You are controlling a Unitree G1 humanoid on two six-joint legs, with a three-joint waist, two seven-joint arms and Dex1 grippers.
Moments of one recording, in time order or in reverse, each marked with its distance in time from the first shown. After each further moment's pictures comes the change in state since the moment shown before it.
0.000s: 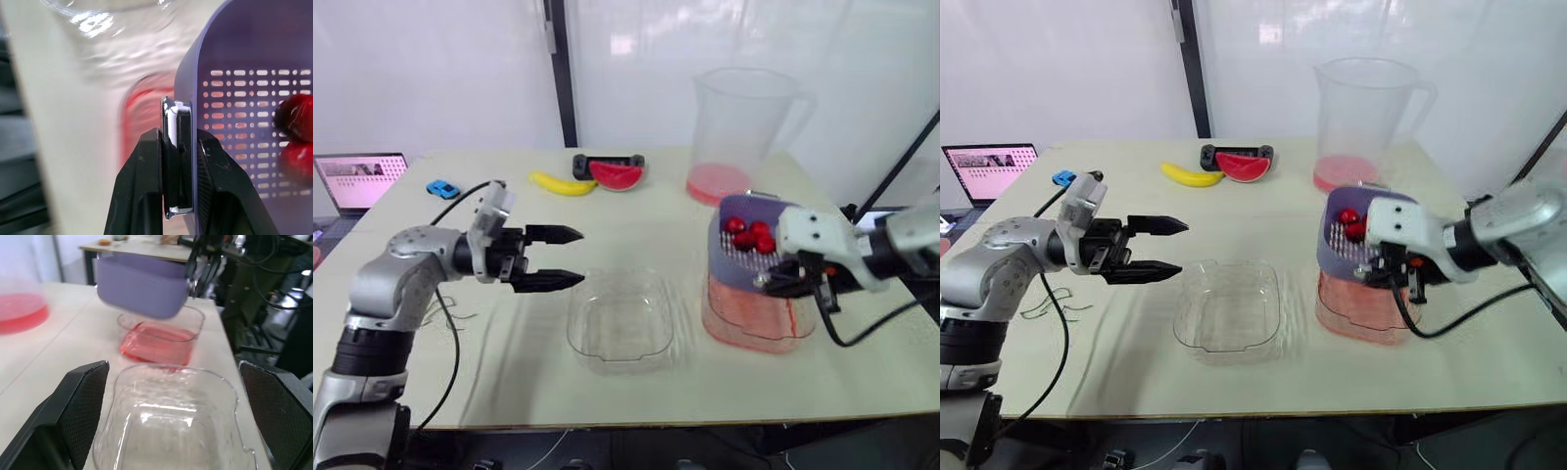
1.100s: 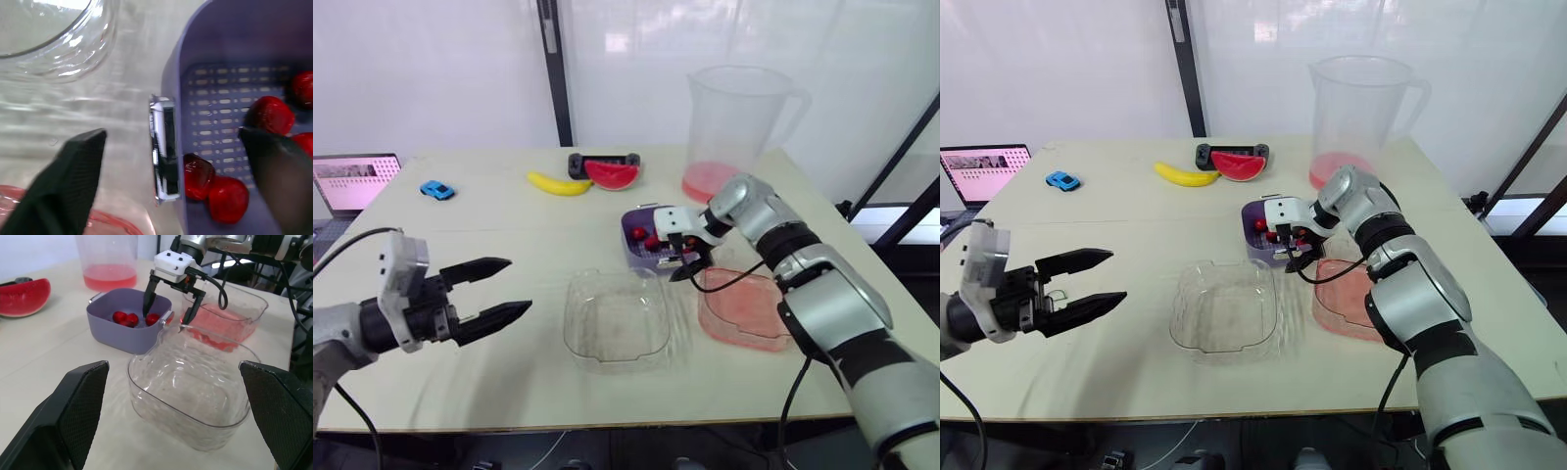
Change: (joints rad) left arm 0.529 0.091 0.423 -0.411 -0.220 0.103 0.343; right arm -0.530 0.830 0.211 1.416 -0.574 -0.833 0.104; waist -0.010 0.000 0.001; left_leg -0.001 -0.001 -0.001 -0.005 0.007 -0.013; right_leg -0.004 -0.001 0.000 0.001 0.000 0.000
